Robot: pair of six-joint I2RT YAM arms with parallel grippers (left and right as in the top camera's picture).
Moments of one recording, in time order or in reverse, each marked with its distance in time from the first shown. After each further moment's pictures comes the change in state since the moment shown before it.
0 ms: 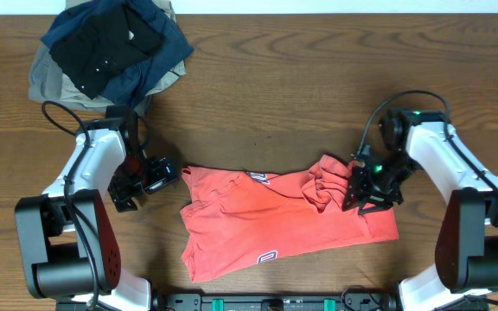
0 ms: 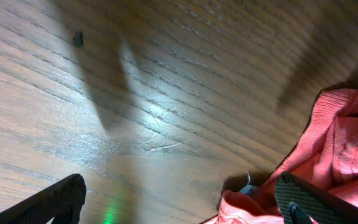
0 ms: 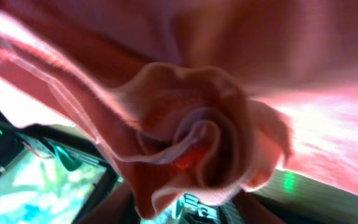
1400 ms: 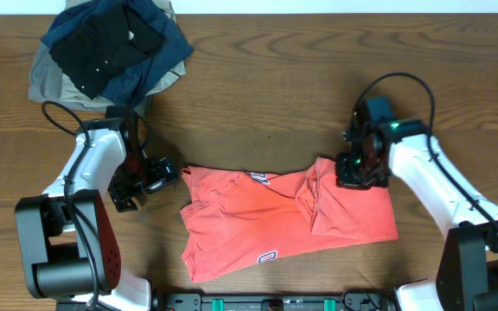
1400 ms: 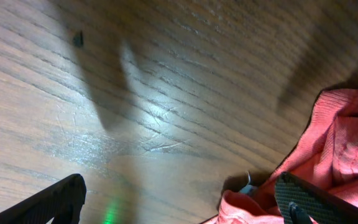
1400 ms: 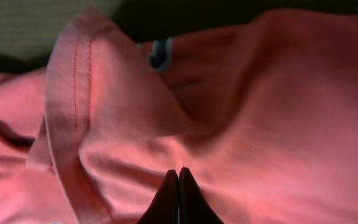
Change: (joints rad) left arm 0.000 0.000 0.000 0.000 0.000 0.000; right arm 0.175 -0.127 -0.064 0.377 0.229 0.269
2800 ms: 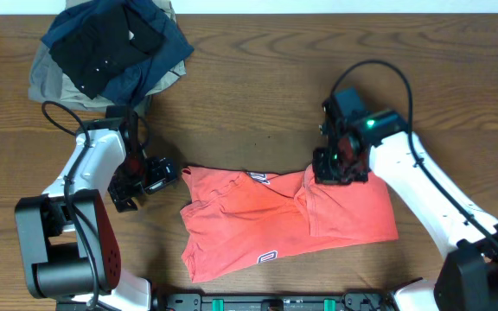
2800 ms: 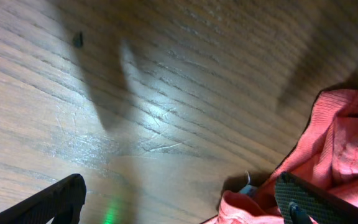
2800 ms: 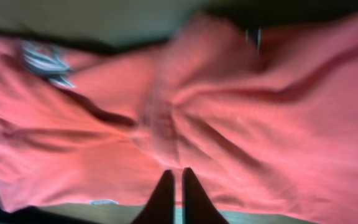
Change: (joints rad) left arm 0.000 0.000 0.000 0.001 0.000 0.000; right arm 0.164 -0.018 0.109 -0.114 0.003 0.120
